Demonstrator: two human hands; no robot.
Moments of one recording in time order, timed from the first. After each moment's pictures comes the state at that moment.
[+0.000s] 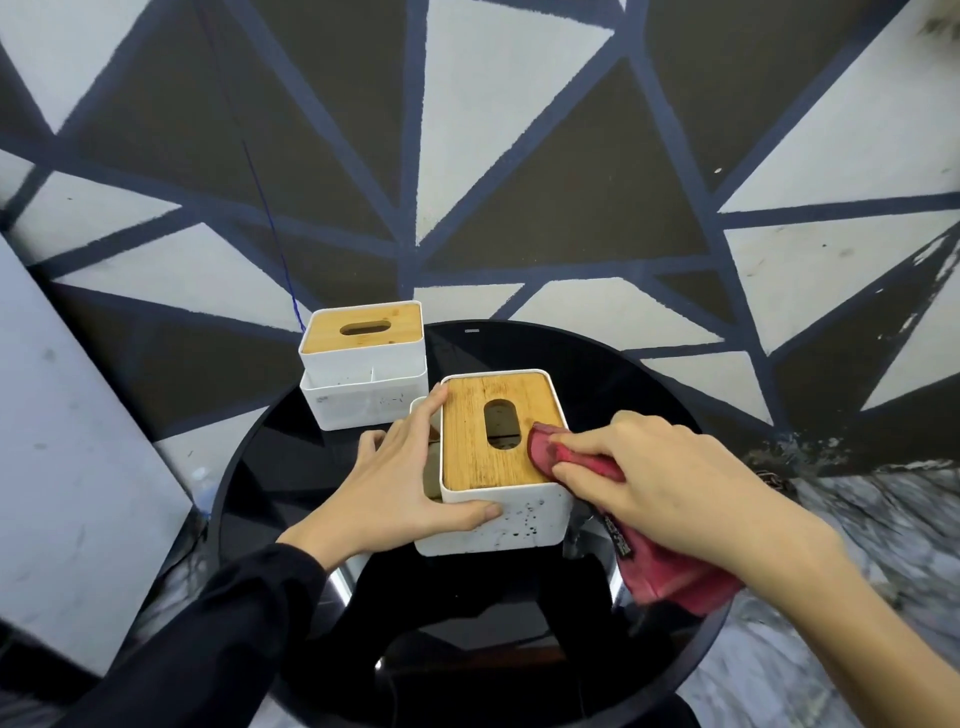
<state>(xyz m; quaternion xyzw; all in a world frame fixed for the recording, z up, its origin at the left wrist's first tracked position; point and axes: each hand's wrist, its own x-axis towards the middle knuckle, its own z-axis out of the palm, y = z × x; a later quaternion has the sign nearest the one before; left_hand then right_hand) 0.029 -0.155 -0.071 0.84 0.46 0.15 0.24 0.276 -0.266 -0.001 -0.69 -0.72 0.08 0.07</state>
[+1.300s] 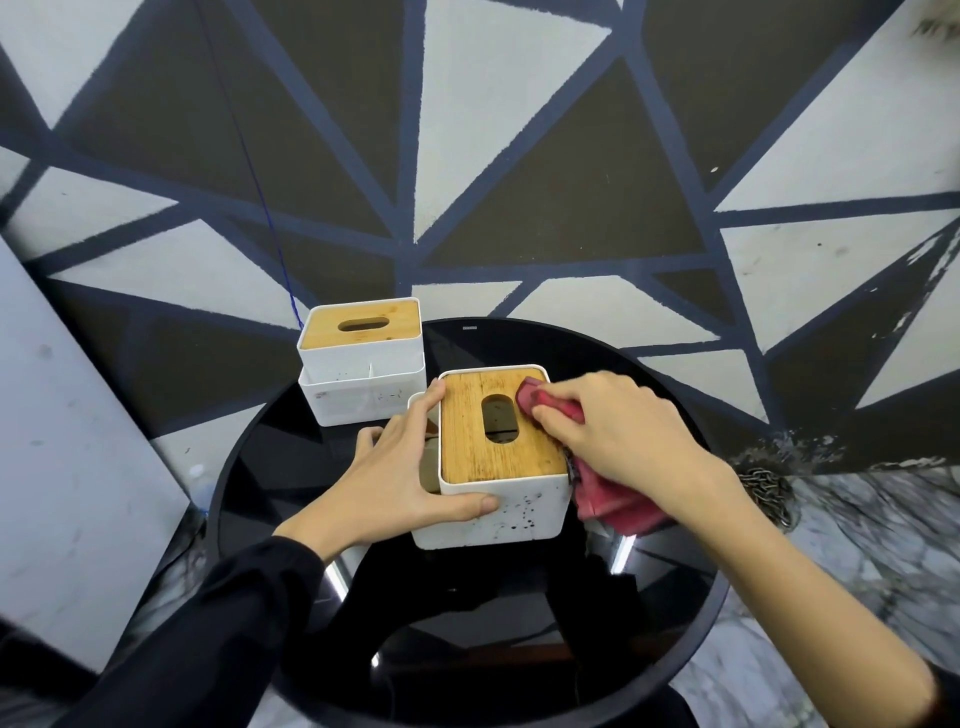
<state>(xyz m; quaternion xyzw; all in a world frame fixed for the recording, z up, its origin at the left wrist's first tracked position) 0.029 -0.161 -0.066 0.82 0.47 0.16 0.28 0.275 -0.212 -0.019 -0.71 -0.68 0.06 0.17</state>
